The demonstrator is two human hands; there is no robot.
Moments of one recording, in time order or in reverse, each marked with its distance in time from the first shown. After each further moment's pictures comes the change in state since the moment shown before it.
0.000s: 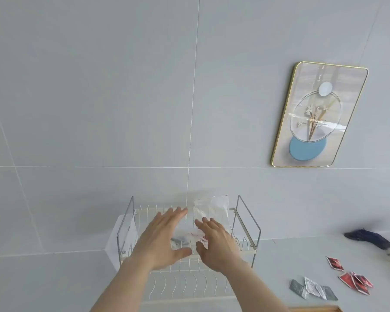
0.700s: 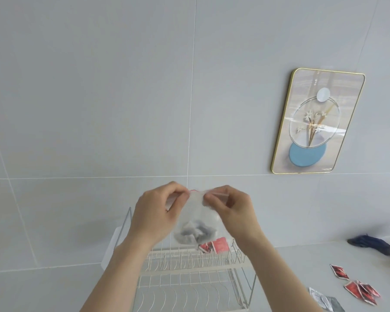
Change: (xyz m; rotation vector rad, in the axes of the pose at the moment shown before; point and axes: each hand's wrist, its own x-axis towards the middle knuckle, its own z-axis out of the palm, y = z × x) left_hand 0.026 0.046 -0.094 -0.375 0.497 0.095; right_hand 0.018 -0.030 -0.108 1.048 0.356 -0.019
